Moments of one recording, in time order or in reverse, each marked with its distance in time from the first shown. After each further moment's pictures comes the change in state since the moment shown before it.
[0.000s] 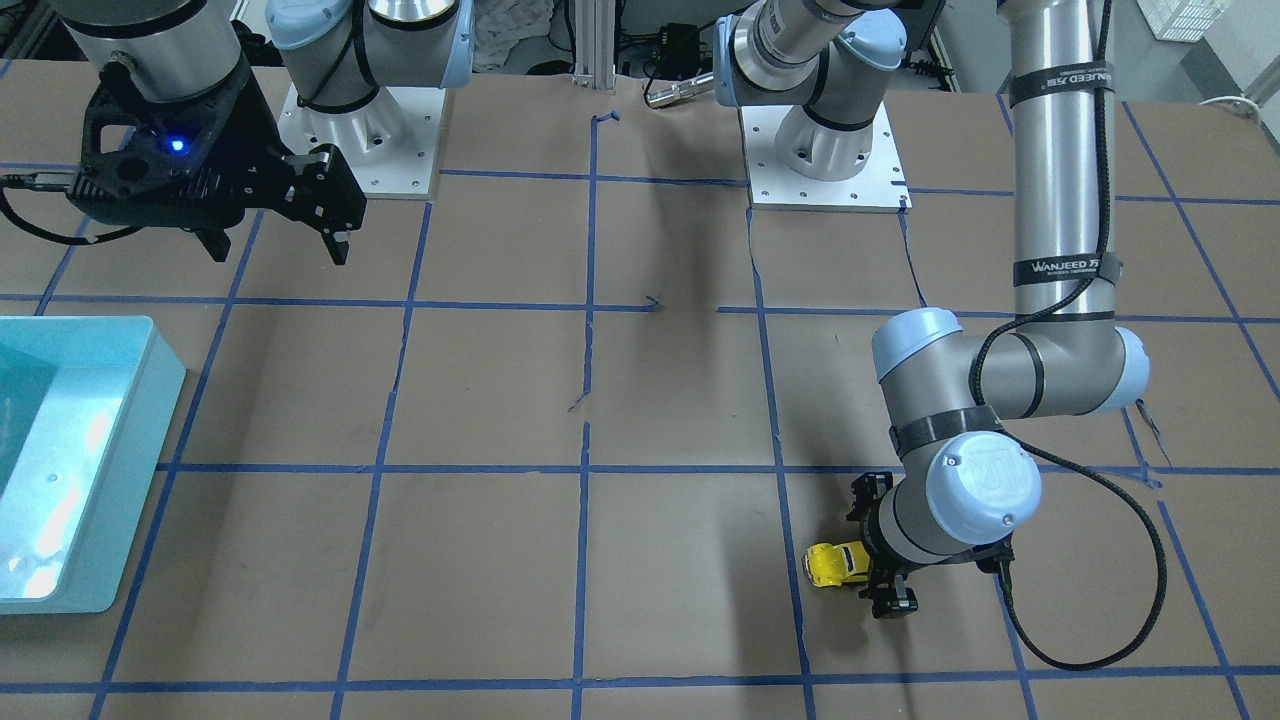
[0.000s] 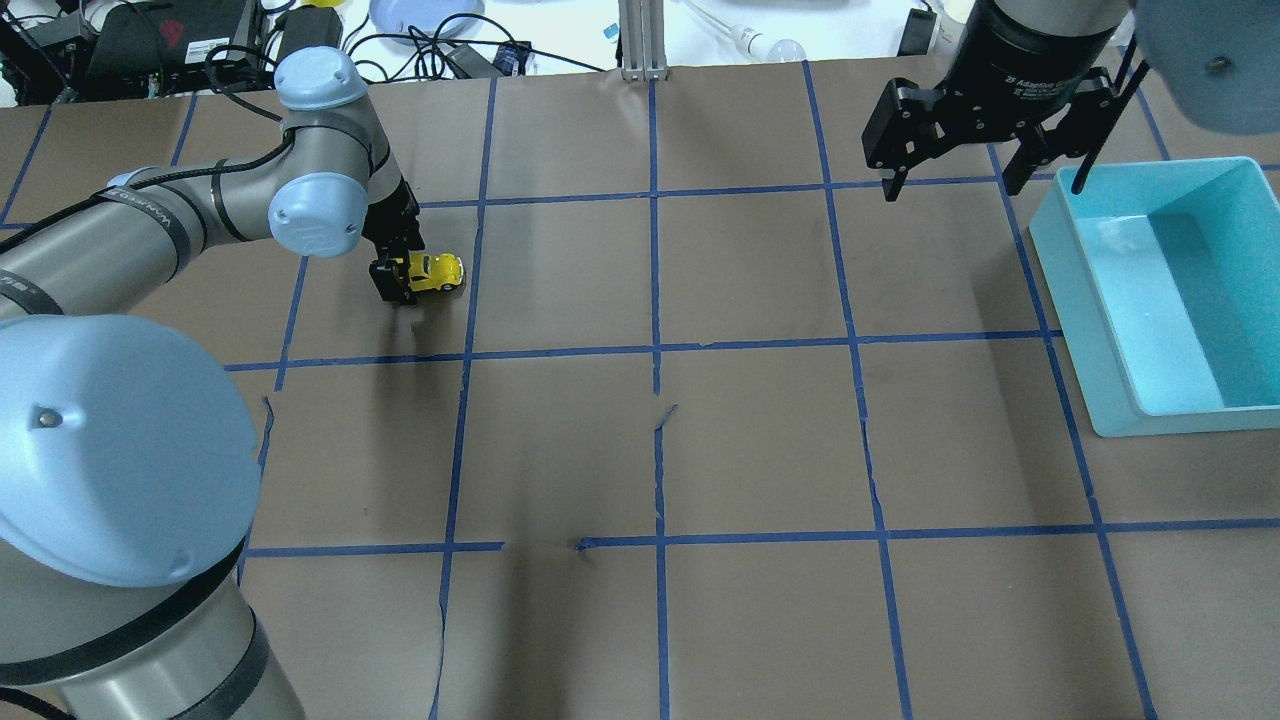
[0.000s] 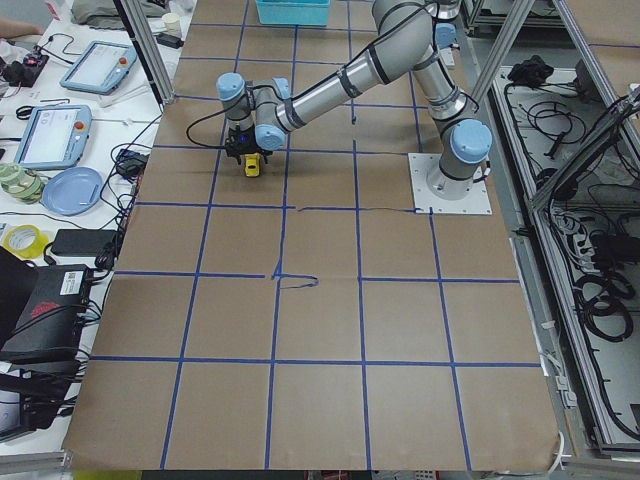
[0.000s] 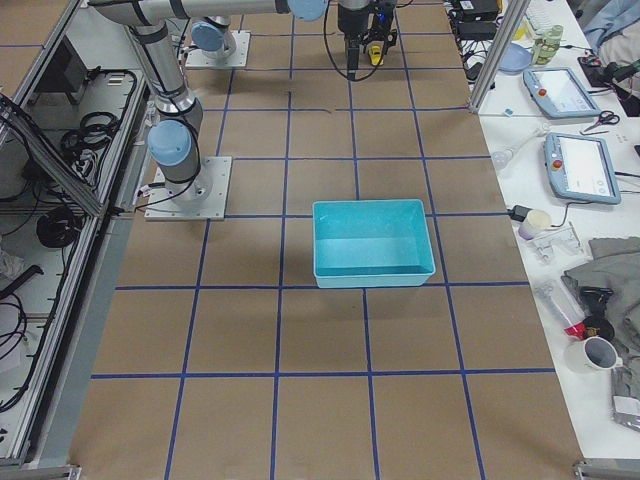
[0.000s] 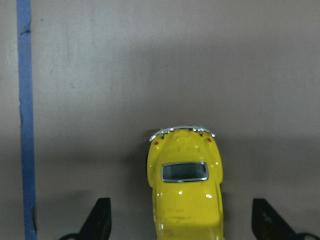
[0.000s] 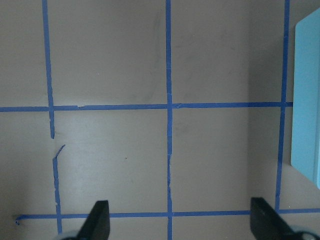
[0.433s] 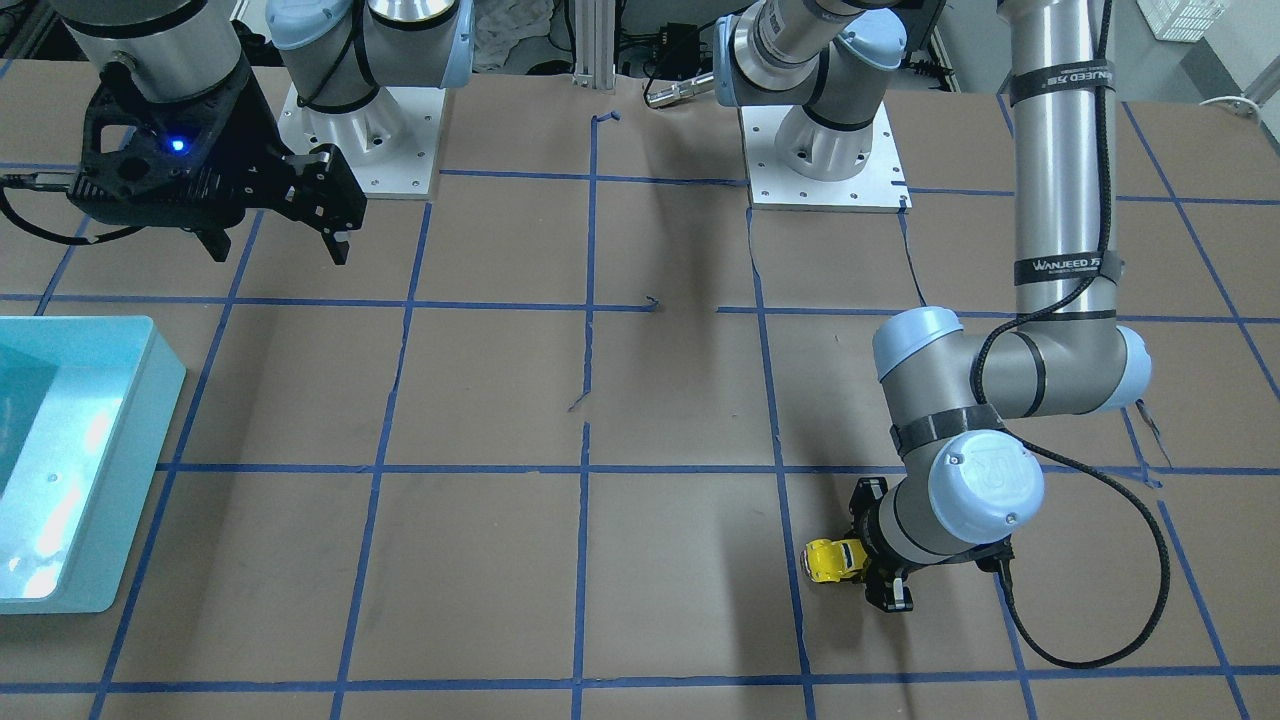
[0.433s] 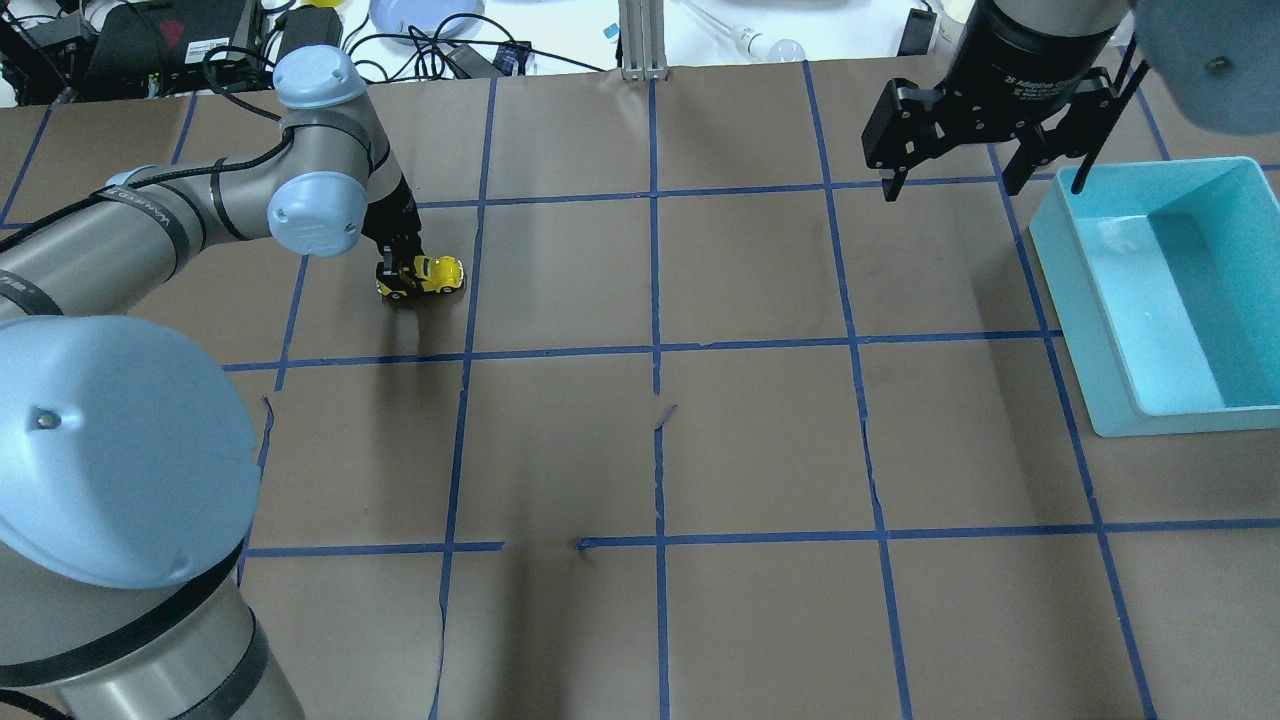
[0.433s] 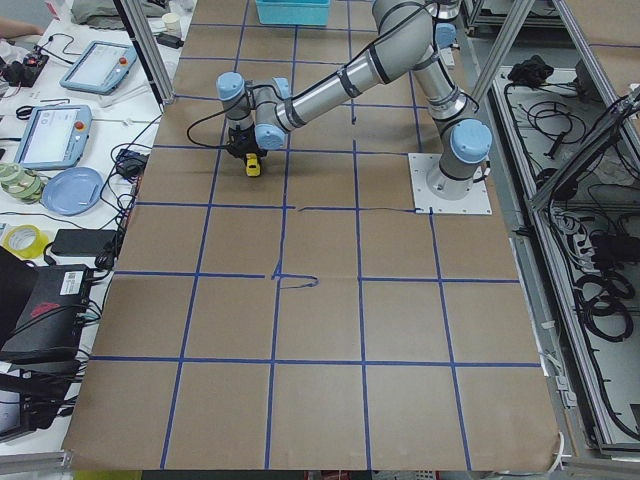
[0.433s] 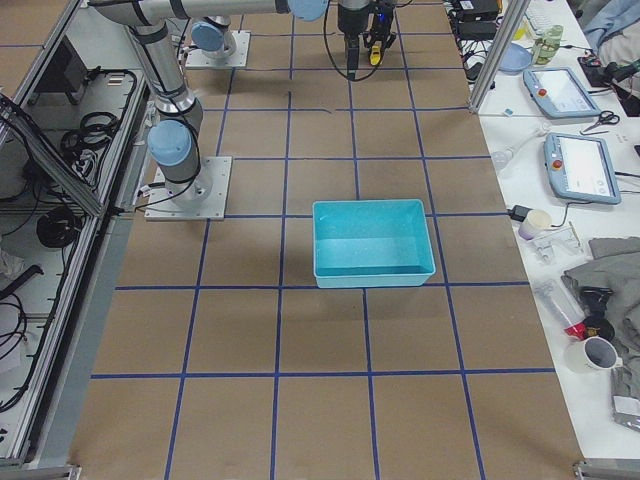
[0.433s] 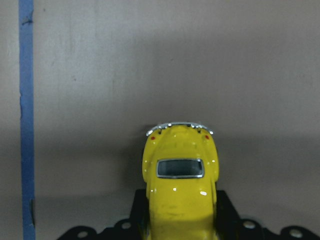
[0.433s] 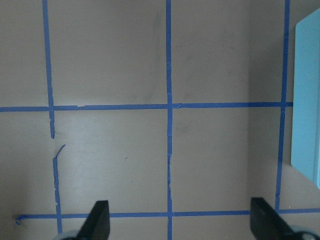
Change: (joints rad) left arm 0.000 0.004 0.004 0.000 -0.013 -0.018; right arm 0.000 0.000 0.000 0.000 0.000 0.000
